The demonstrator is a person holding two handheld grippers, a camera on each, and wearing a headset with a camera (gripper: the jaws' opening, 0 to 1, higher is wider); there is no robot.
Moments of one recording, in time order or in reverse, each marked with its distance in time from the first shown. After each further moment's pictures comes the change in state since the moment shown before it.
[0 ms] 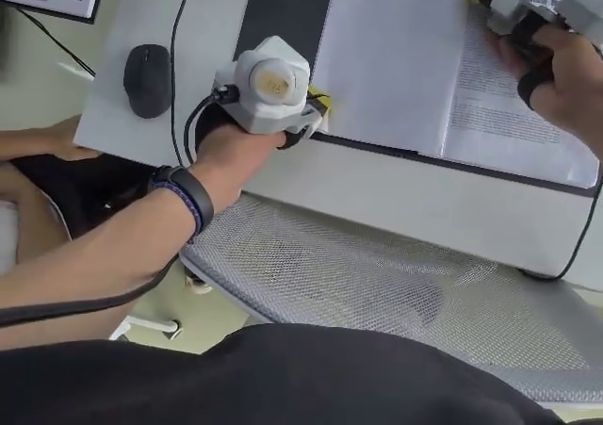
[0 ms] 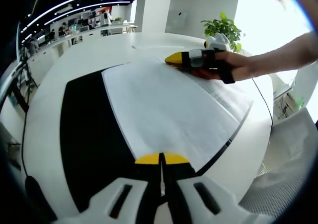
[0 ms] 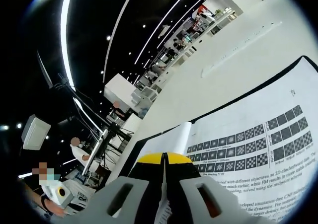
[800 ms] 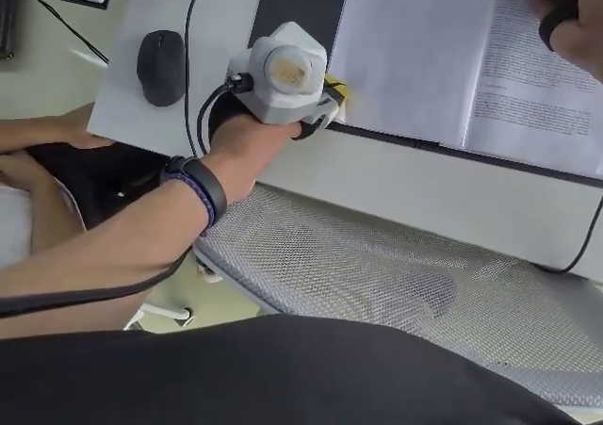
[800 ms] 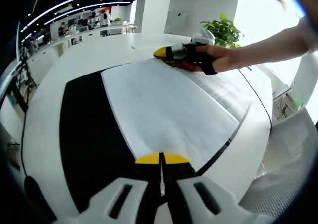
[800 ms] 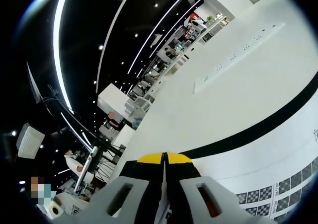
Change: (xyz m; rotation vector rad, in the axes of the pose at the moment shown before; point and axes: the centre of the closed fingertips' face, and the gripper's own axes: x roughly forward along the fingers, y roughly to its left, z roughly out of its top) left arm -0.001 0.000 0.001 0.001 -0.006 -0.012; right arm 0.039 -0.022 0.033 0.019 -0.063 -0.049
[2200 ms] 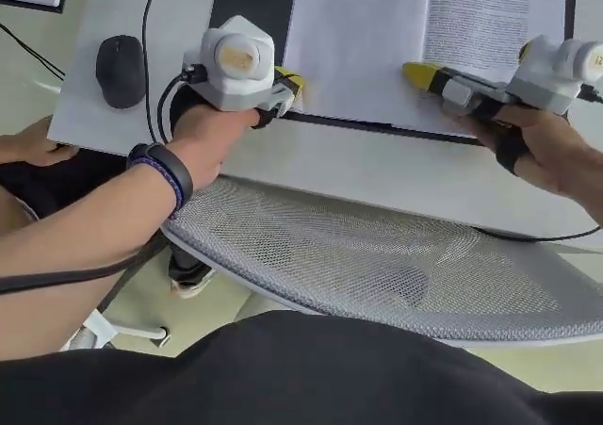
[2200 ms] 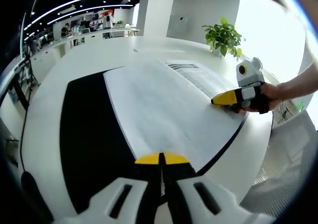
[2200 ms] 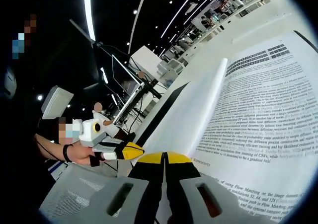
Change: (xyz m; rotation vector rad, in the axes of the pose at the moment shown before) left arm -0.002 -0.005 0.000 -0.020 -0.040 0.007; right arm -0.164 0.075 -0.156 -0.130 0.323 0.274
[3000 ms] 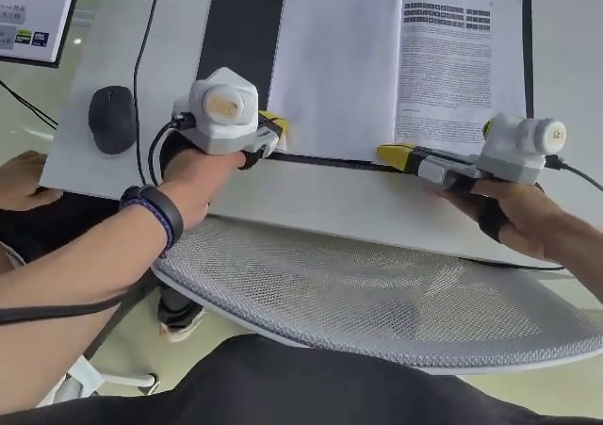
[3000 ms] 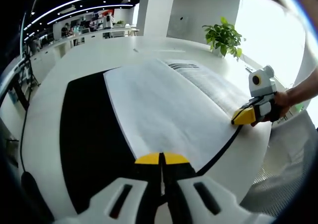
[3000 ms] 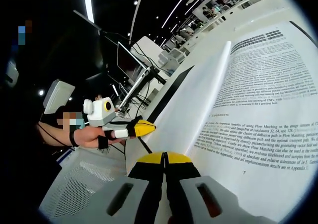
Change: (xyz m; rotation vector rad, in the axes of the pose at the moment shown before) left arm 0.007 0.004 -0.003 0.001 0.004 -0.001; right arm -0.014 0.041 -0.035 0.010 0.092 0.009
